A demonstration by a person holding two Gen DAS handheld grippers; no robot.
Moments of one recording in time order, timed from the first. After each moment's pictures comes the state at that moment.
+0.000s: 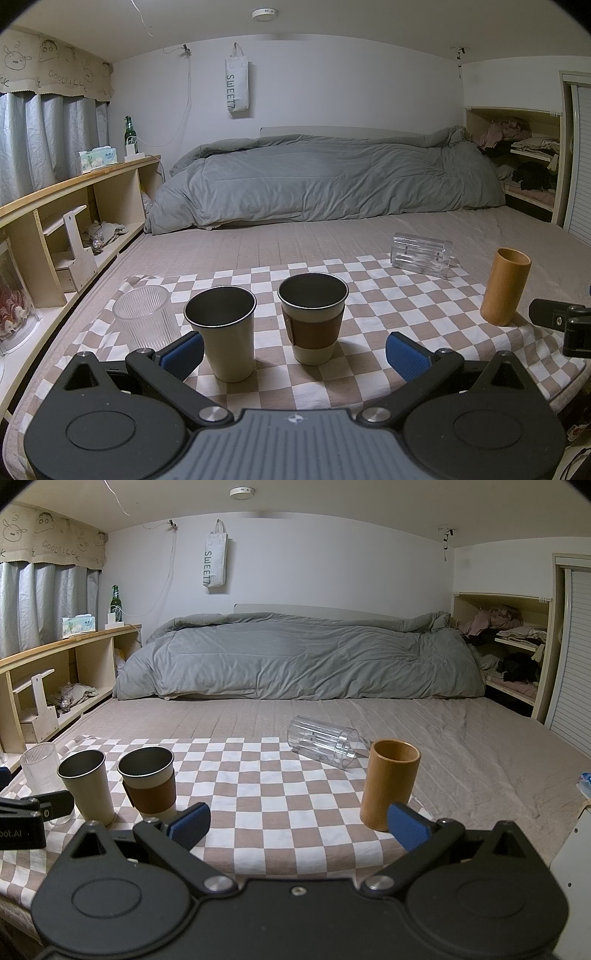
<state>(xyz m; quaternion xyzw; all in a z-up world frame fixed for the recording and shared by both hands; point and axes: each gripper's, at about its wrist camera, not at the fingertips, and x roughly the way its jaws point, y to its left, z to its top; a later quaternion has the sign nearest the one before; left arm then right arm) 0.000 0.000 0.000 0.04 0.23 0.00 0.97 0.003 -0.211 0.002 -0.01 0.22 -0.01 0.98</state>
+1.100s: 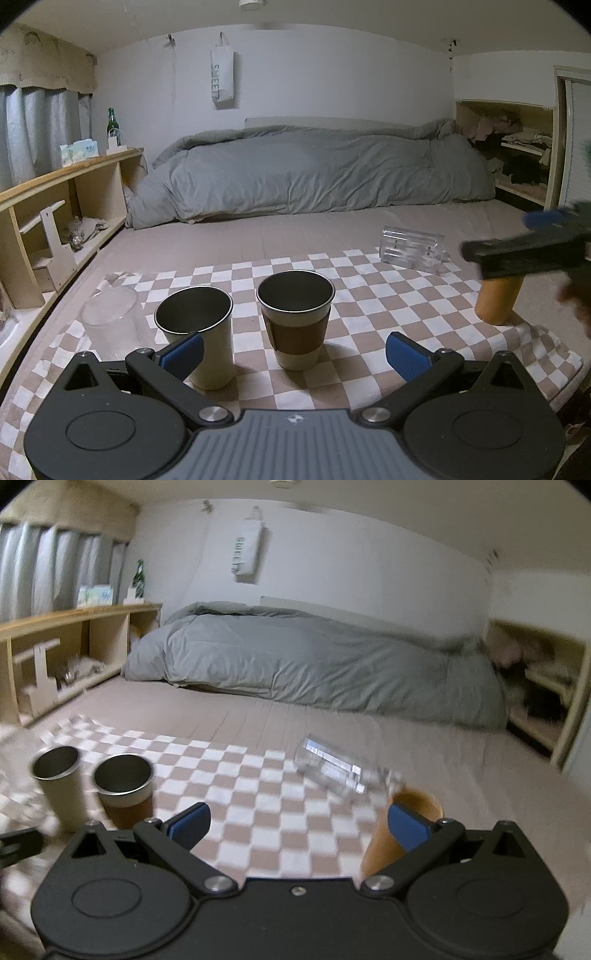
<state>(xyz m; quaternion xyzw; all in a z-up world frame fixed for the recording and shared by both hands) 0.032 -0.005 -0.010 0.03 0.25 -0.03 0.97 0.106 -0.203 0.009 -0.12 0.22 0.03 0.97</state>
